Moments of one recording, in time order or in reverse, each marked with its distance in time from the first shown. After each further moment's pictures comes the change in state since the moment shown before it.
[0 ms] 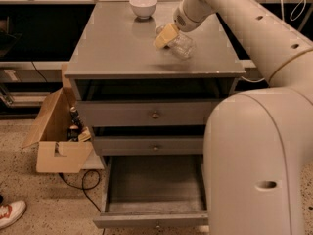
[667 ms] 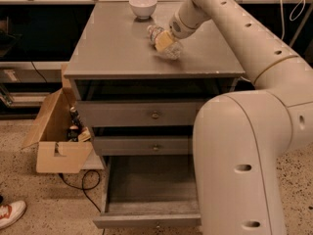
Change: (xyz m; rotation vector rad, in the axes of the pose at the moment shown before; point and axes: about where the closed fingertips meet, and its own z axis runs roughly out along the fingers) arm 0.006 0.016 0.035 -0.107 0.028 0.032
